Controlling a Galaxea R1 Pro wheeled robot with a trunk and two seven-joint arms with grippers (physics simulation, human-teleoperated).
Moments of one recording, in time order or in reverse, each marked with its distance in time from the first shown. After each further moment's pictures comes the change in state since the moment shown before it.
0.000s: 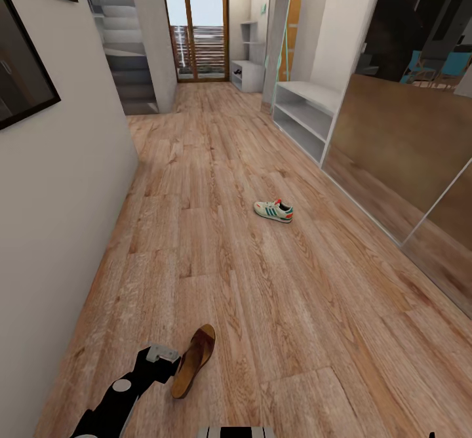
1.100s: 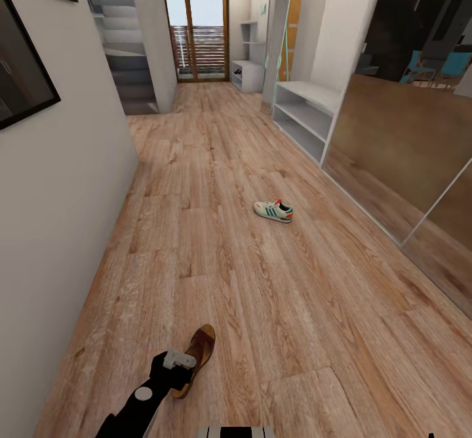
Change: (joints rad) left arm 0.004 -0.063 -0.088 0.074 0.001 -0.027 0.150; right arm -0.001 0.002 0.004 0.006 0.001 -0.003 0.003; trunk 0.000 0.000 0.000
